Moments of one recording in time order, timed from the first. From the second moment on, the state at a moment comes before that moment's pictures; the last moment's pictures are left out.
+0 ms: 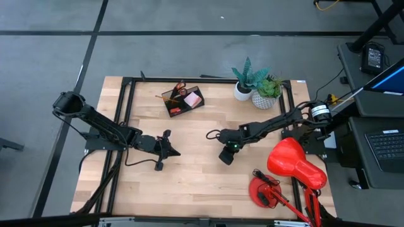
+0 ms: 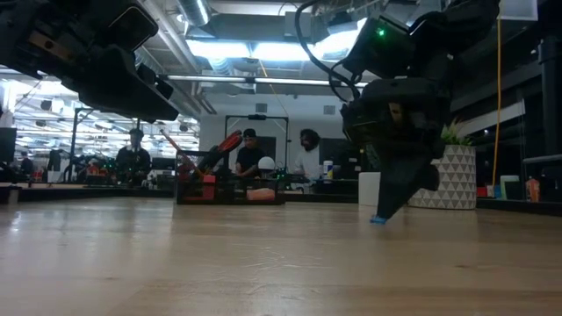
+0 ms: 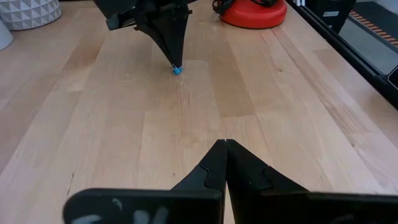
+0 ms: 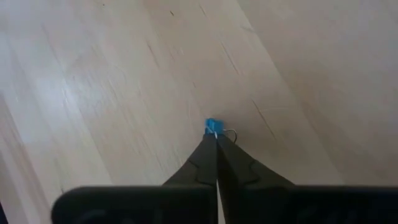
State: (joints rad) left arm -0.35 1.23 0.35 0.42 -0.22 -0.14; right arm 0.09 1.72 0.84 -0.20 -0.19 0.73
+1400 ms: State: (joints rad) left arm -0.34 1.23 0.35 0.69 -0.57 0.29; right arm 0.09 1.66 0.84 0.54 -0.07 0.47
